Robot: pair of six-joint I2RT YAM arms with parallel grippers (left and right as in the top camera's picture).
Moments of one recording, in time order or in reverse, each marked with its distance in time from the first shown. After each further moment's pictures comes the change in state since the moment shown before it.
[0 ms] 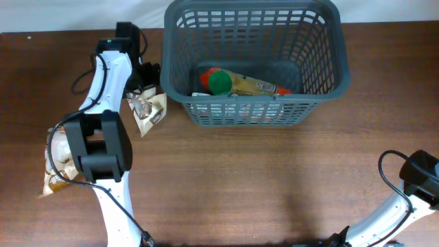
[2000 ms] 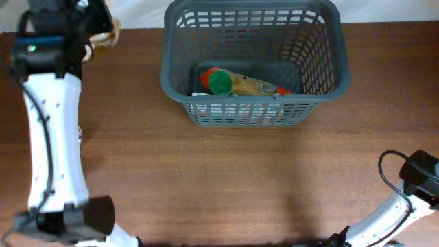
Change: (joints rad) left arm 0.050 -0.523 0.143 0.230 0.026 0.225; right arm 0.000 0.000 0.000 0.000 0.000 0.000
